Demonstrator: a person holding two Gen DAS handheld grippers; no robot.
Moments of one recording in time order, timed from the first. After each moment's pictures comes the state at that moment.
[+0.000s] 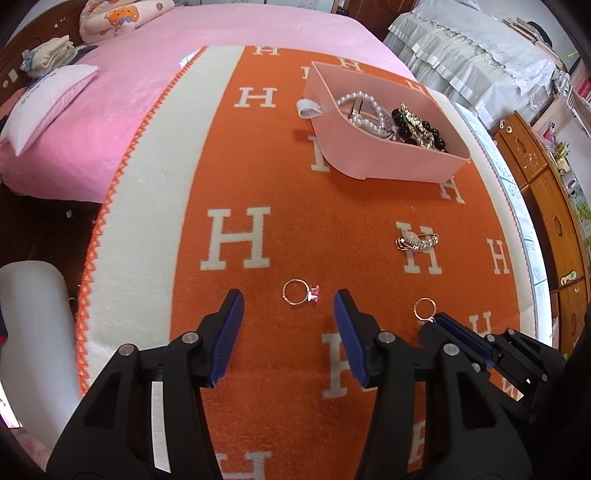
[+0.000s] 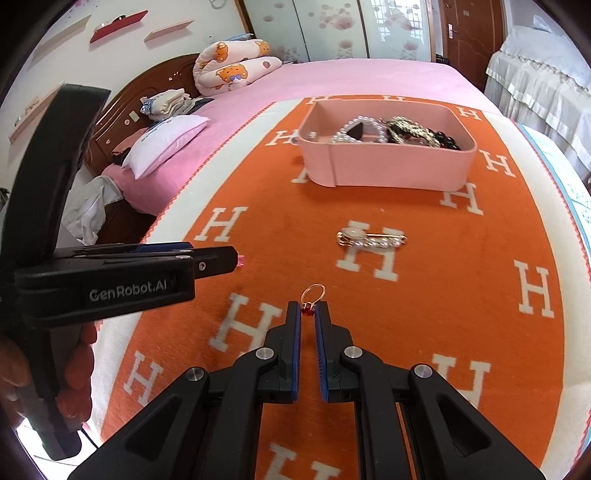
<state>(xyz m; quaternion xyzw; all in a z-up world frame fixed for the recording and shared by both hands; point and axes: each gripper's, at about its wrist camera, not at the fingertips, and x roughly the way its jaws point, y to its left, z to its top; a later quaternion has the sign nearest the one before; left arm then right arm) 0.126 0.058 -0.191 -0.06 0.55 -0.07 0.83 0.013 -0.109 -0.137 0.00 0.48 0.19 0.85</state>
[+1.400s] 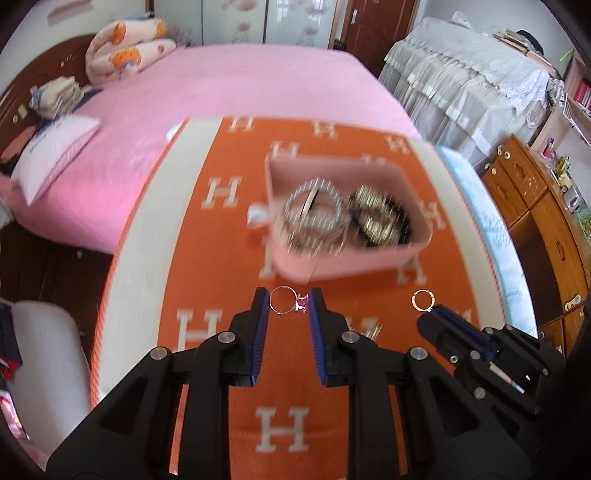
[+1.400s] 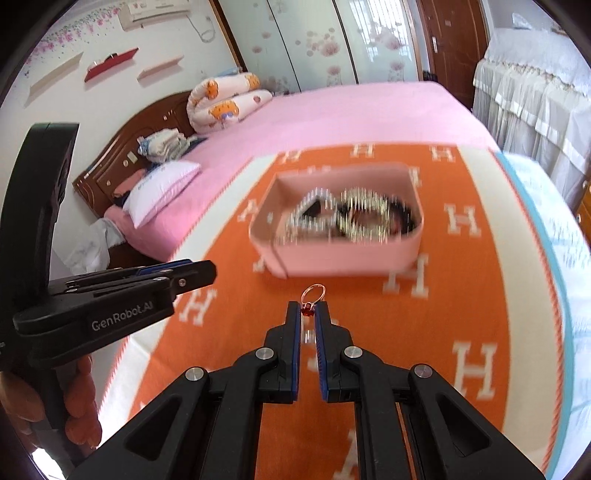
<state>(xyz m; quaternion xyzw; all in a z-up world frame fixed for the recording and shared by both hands) 0.170 0.001 -0.110 -0.03 0.48 -0.05 0.88 0.068 -0.157 -0.078 0.04 0.43 0.18 0.88</state>
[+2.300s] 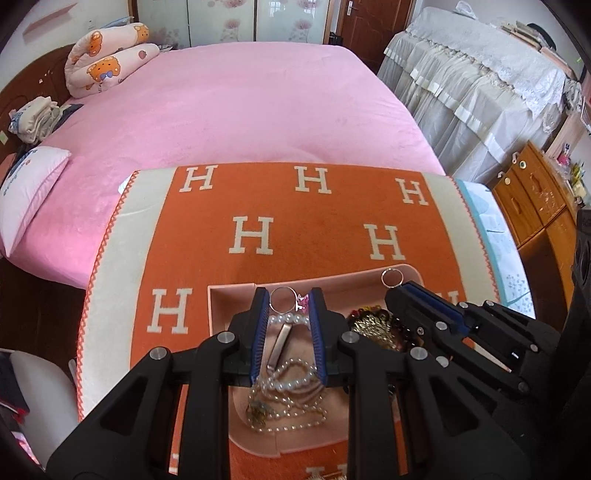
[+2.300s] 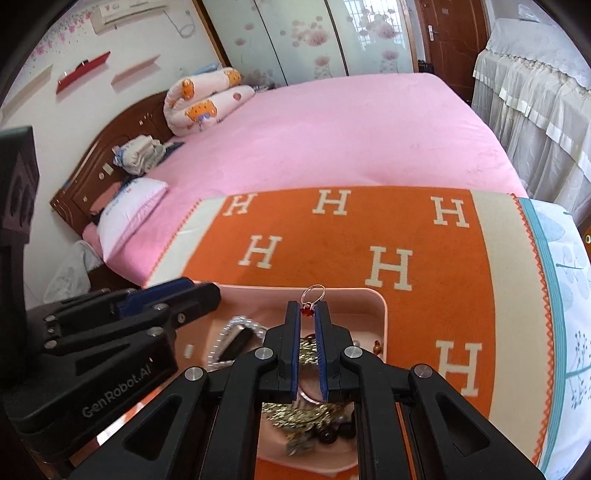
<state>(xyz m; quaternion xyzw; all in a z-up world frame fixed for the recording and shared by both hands) 0.344 -0.044 -0.129 -0.01 0.50 -0.05 0.87 0.289 -0.181 -0.093 0.04 0.47 0.16 0.87</state>
